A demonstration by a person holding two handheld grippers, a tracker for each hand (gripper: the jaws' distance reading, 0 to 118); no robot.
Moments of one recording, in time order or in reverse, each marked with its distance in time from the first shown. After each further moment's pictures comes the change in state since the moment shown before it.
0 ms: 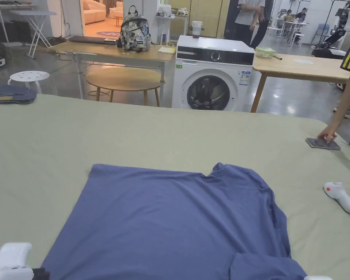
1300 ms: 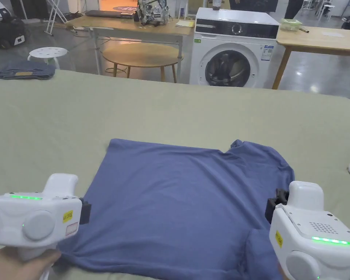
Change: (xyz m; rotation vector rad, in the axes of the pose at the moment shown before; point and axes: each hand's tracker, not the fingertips) left arm 0.037 0.034 0.017 0.098 0.003 -0.055; right arm -0.081 0.086 0.042 0.540 0.104 -0.147
